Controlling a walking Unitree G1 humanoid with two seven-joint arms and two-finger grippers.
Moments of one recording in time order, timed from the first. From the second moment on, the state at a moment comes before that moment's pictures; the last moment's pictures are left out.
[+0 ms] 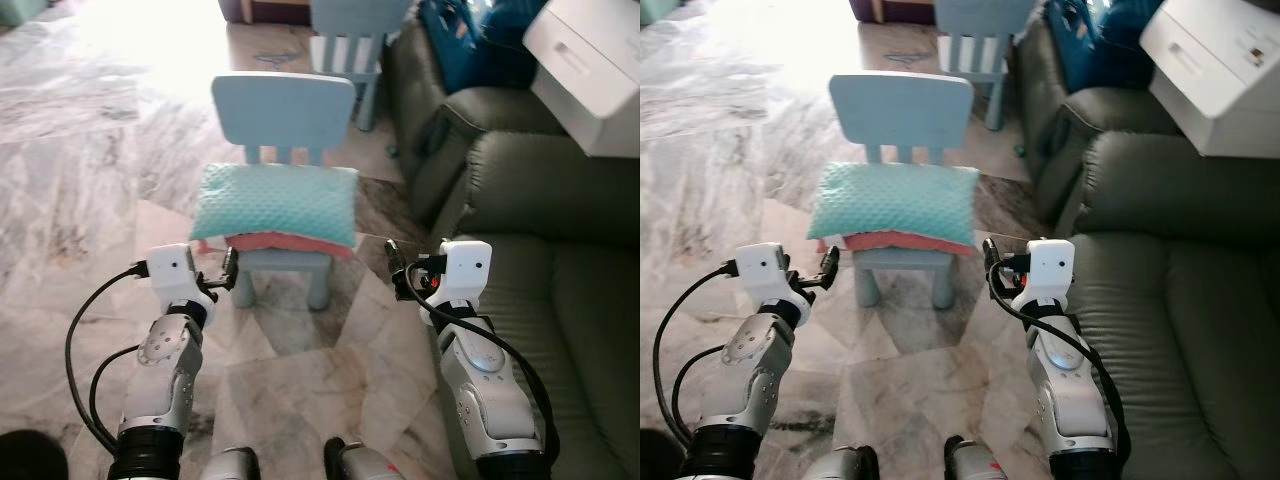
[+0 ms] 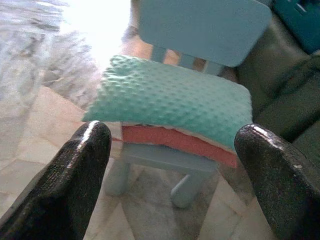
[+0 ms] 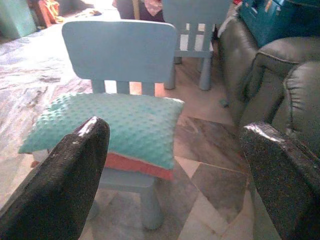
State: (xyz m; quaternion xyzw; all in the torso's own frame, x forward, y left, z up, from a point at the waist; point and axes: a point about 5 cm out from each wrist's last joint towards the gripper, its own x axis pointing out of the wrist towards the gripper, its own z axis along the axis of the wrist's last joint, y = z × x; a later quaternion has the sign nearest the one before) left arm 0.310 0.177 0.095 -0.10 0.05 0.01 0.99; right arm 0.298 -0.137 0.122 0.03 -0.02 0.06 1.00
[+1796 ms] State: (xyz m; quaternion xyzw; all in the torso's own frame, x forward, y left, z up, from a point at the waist) left arm 0.304 0.171 0.089 -0.09 0.05 -0.02 0.99; right arm 0.298 -0.137 0.120 0.03 -0.01 0.06 1.00
